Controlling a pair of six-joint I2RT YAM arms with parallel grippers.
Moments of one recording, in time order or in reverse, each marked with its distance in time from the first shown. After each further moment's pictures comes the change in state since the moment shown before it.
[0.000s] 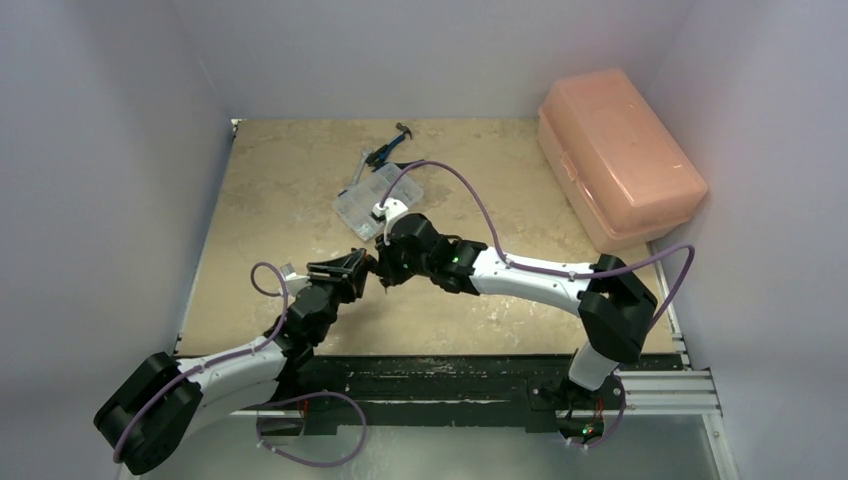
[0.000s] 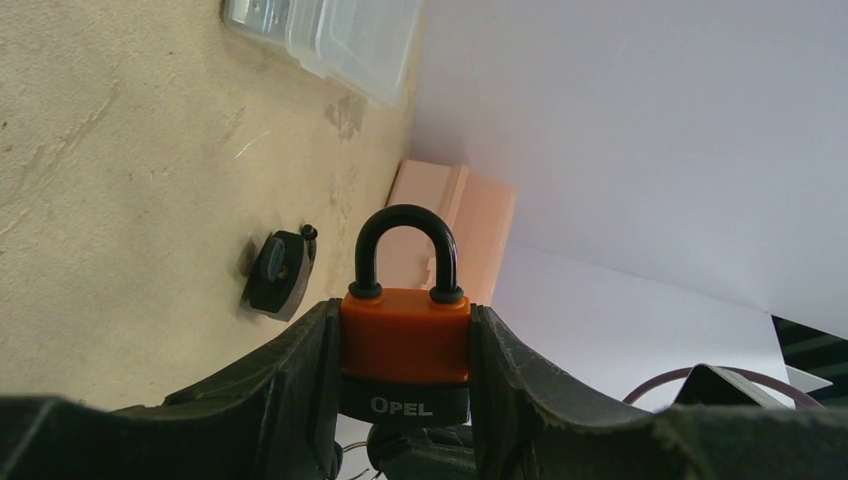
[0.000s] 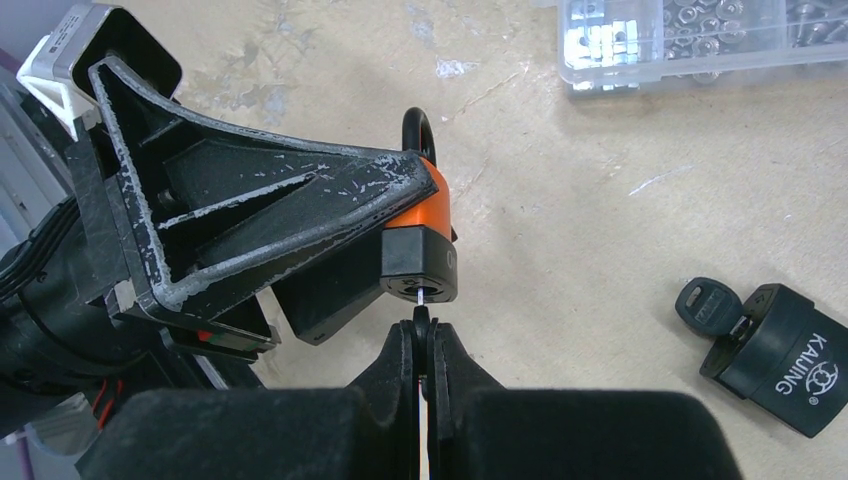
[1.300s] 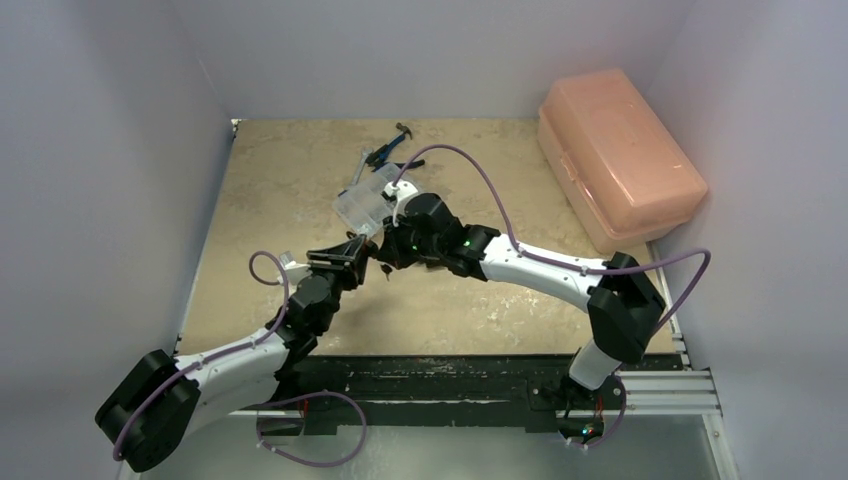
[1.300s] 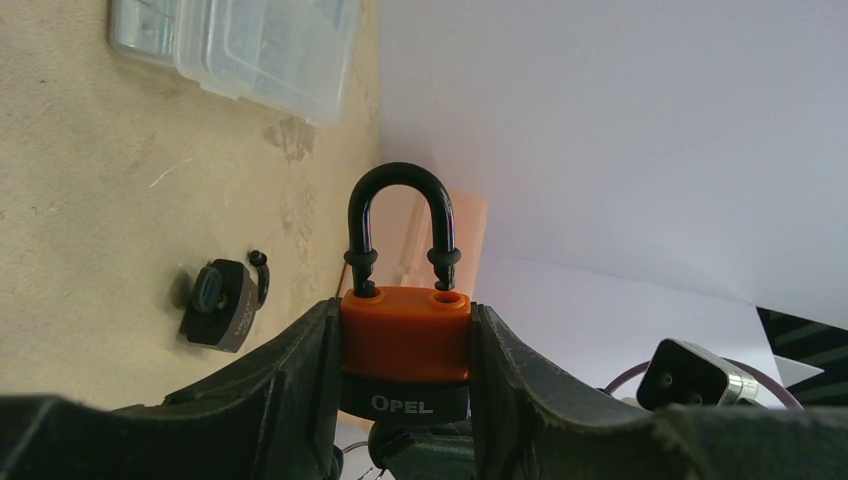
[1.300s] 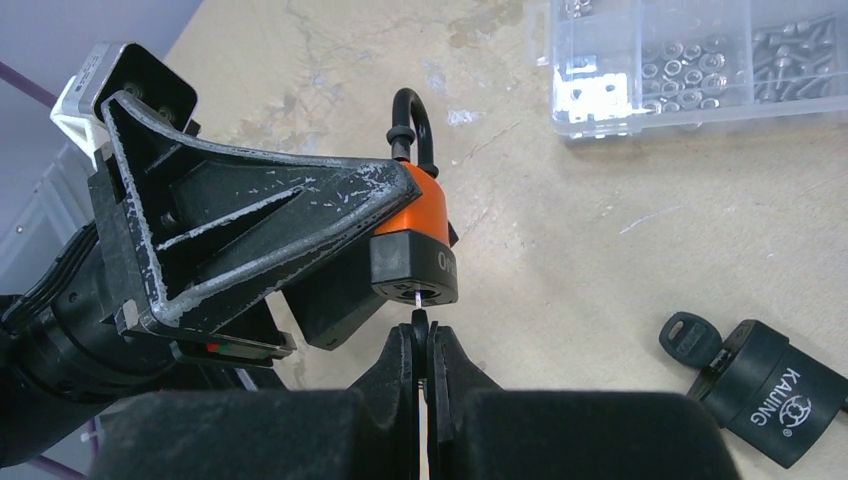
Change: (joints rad) left arm 0.001 0.017 0.090 -0.023 -0.045 0.052; right arm -0.089 -0.018 0.040 -0.007 -0.125 0.021
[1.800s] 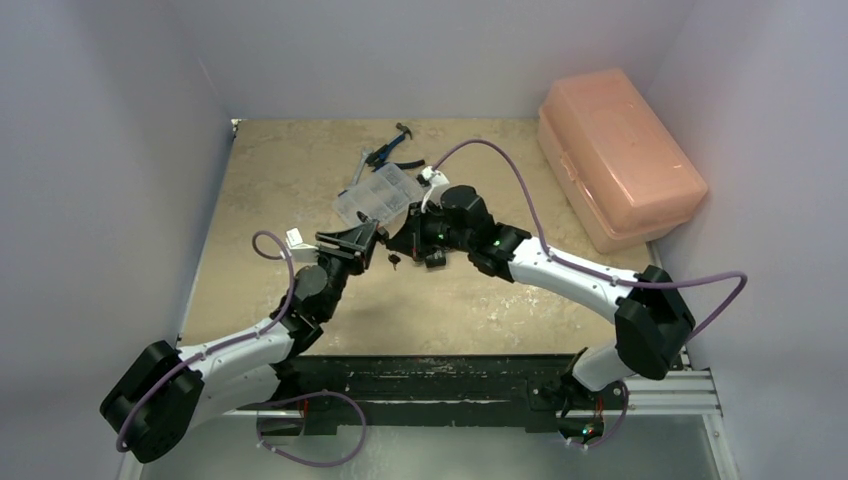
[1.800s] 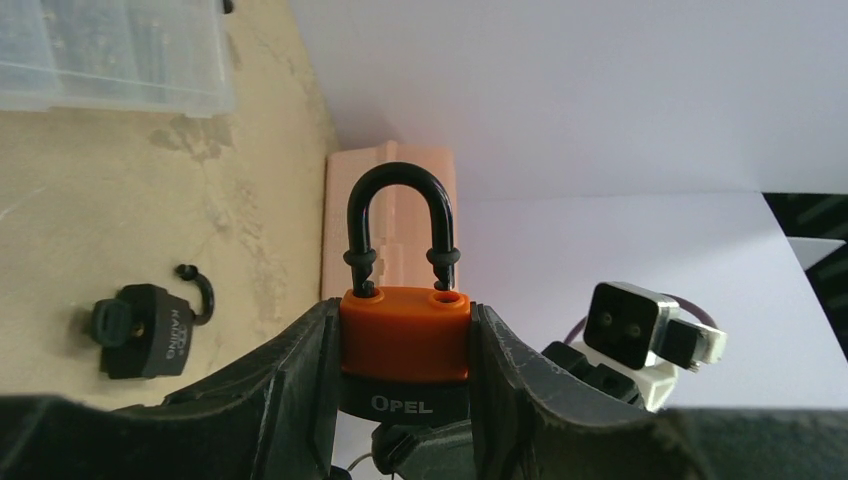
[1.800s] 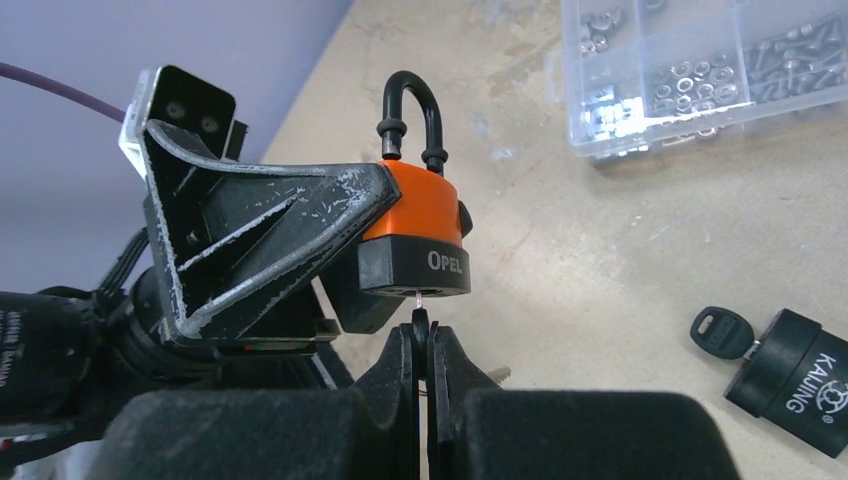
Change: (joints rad) left arm 0.000 0.064 0.097 0.127 0.084 0.253; right arm -0.103 -0.136 -0.136 0.138 -0.144 0.168
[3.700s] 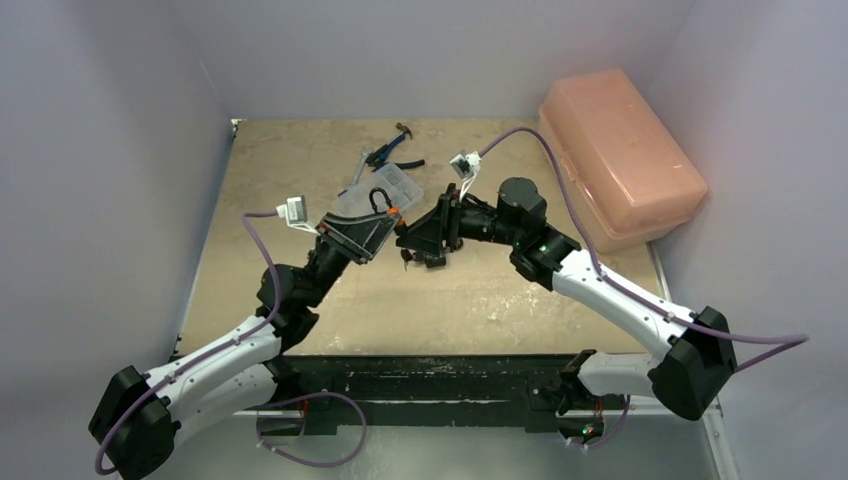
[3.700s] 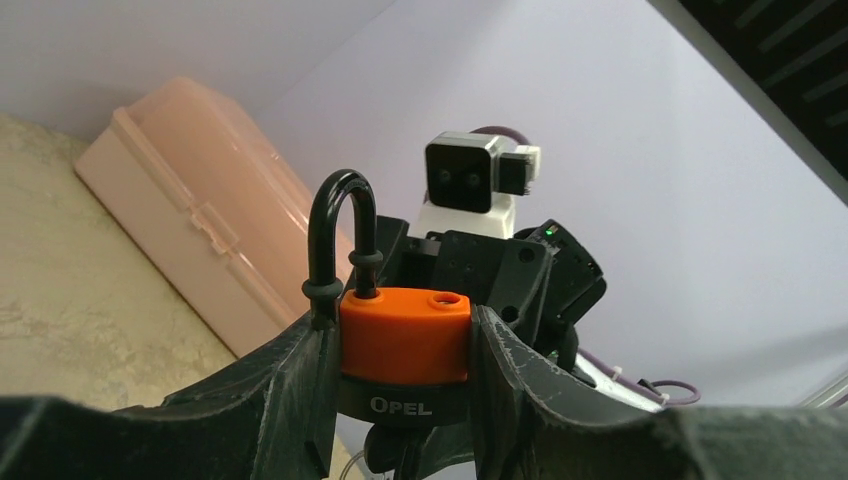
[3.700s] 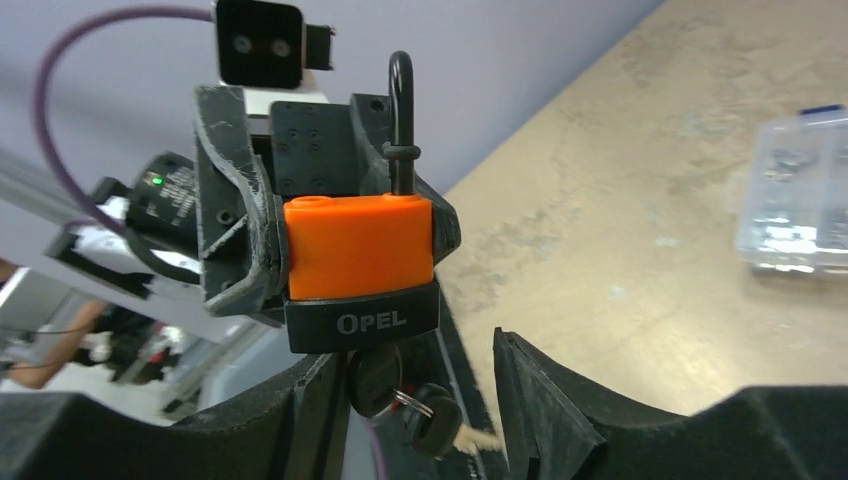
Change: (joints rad) left arm -0.024 -0.146 0.173 0.170 0.410 0.474; right arm -0.121 -0.243 -0.099 0.244 -0.410 0.119
